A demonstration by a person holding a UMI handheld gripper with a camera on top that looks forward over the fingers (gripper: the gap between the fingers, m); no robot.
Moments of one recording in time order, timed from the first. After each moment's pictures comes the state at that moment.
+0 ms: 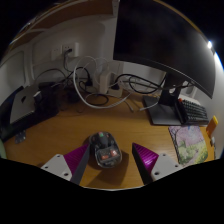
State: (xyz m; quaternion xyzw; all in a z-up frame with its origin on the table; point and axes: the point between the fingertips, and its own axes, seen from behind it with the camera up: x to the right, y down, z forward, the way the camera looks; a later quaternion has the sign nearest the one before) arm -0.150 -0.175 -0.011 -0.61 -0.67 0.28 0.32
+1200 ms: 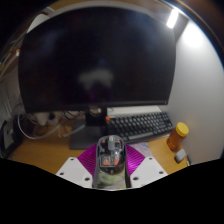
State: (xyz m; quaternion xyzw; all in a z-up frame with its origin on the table) arm -0.171 0.121 0.116 -0.67 -0.58 0.28 0.36
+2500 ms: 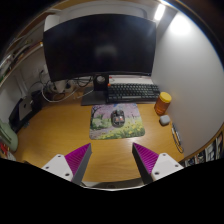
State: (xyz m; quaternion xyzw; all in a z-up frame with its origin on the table) arm 0.062 0.131 0.138 -0.68 -0.65 0.24 0.25
